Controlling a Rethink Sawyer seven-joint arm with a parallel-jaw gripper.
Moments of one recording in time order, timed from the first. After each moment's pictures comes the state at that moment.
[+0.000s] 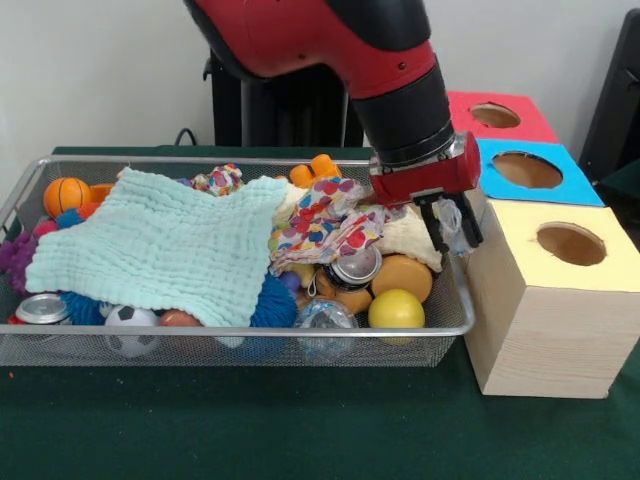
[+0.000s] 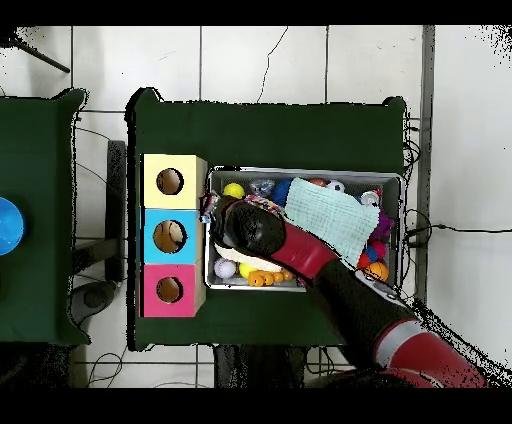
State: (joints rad) arm -0.62 -0.50 0.55 1.94 0.17 0.16 1.62
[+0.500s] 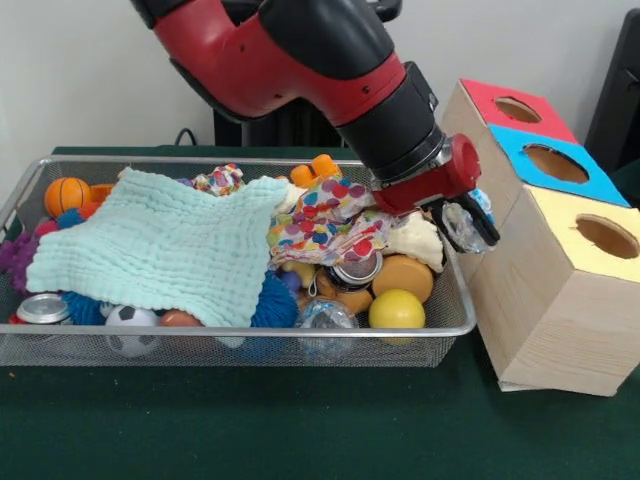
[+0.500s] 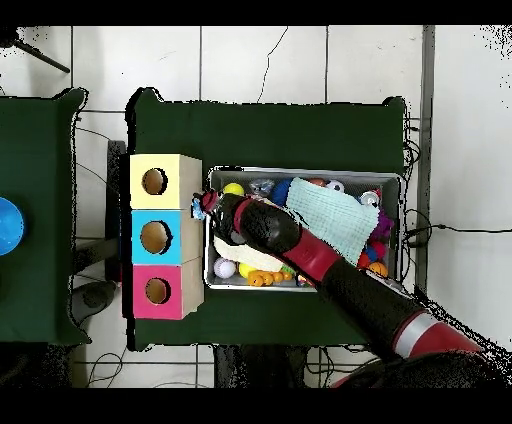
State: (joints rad) arm -0.76 -0.38 0.70 1.95 0.16 0.18 1.62
